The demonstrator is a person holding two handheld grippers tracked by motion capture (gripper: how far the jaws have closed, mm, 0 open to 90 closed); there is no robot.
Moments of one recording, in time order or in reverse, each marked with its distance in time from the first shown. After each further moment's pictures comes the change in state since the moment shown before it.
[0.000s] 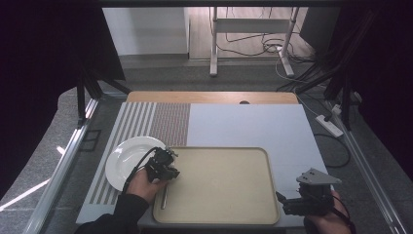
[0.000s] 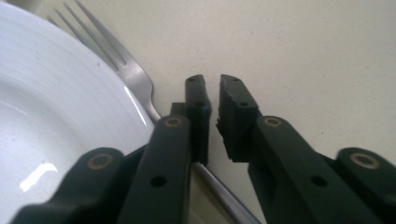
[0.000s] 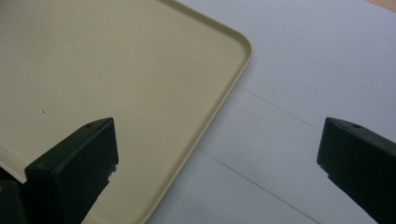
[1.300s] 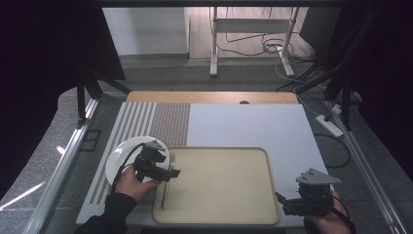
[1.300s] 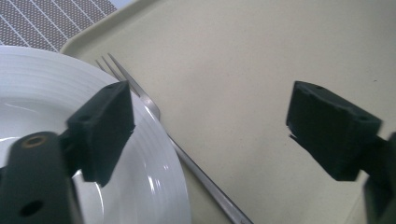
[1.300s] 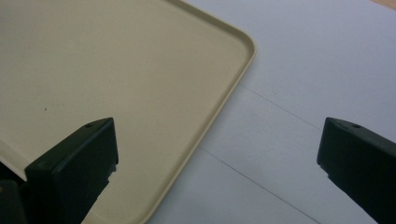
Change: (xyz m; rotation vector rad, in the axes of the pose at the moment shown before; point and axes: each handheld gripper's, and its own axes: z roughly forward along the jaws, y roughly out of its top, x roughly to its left) left arm 0.012 -0.016 -0.036 -0.215 -0.077 0.004; right arm 0.001 0.000 0.001 0.008 0.007 -0.008
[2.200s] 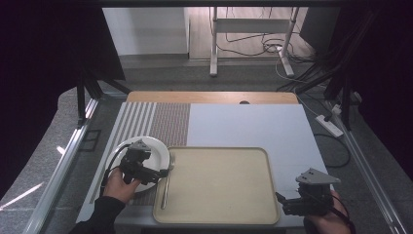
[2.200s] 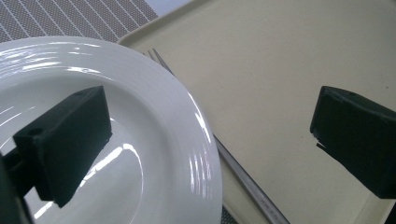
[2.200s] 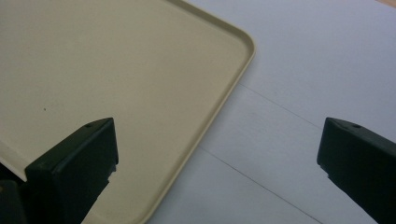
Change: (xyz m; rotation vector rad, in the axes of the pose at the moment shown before) left arm 0.011 -0.021 -0.026 -0.085 0.065 -0.035; right arm 0.000 0.000 0.000 0.005 -0.002 0.005
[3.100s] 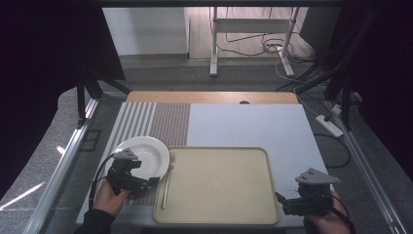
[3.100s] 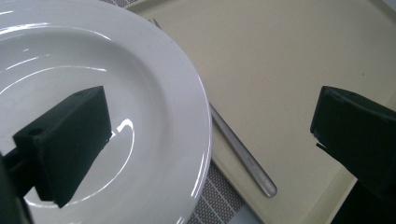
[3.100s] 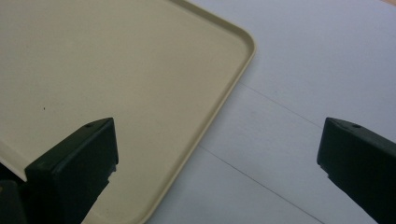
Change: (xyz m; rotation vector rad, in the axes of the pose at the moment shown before) left arm -0.001 -0.032 -0.022 -0.027 -0.029 -0.062; right arm 0.000 0.000 0.001 0.003 0.001 0.001
